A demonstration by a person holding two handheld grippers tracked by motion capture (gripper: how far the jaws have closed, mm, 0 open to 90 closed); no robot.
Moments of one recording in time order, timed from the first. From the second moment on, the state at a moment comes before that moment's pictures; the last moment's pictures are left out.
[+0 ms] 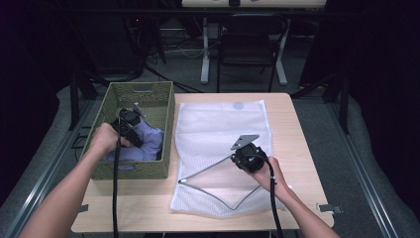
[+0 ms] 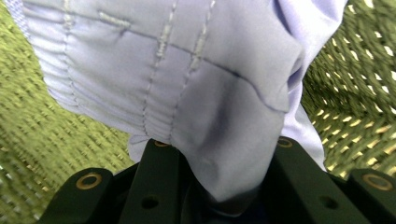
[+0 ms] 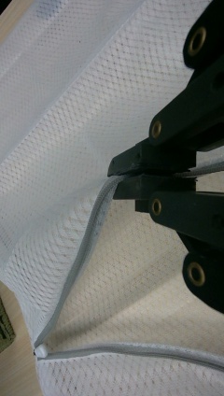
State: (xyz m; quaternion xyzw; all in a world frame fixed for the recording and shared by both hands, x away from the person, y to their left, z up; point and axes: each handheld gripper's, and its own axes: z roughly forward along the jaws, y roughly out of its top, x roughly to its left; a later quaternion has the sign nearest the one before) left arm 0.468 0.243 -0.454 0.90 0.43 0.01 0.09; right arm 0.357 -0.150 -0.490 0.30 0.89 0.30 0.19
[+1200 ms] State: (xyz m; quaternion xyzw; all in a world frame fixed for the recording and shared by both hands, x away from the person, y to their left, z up) left arm 0.472 0.248 -0.358 0.91 0.41 0.05 0.08; right arm 0.358 -0.150 -0.494 0.30 0.89 0.30 0.18
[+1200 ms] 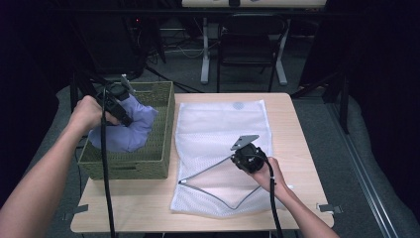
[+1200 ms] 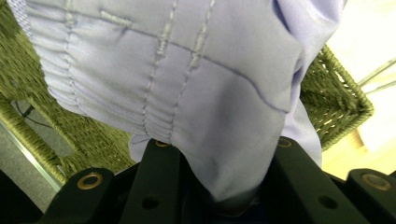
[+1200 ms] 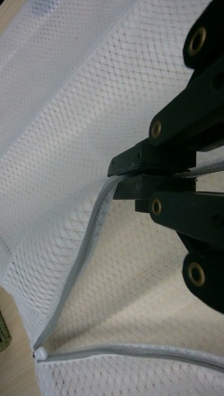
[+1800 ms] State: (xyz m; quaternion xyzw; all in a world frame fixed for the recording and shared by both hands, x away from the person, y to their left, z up) left arm 0.458 0.240 -0.303 0.91 0.39 0.07 0.10; right arm 0.358 -0.150 -0.496 0.30 0.89 0.30 0.18
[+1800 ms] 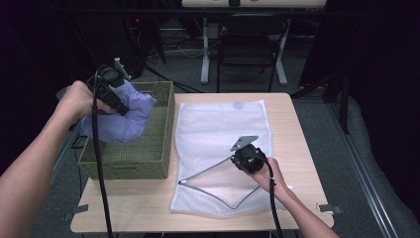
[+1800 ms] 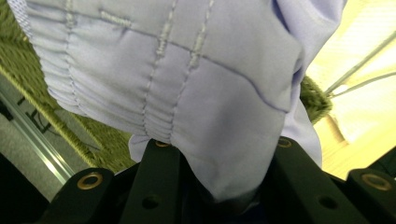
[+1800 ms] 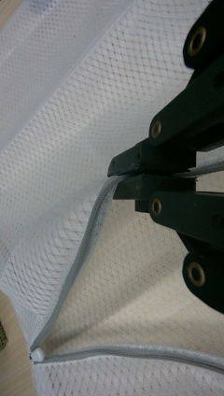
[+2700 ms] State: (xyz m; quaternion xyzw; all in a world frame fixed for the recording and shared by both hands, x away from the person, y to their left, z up) left arm 0.421 0.163 -0.282 0.96 0.25 0.05 0.12; right arm 0.357 -0.148 -0.498 0.30 0.89 0.30 0.18
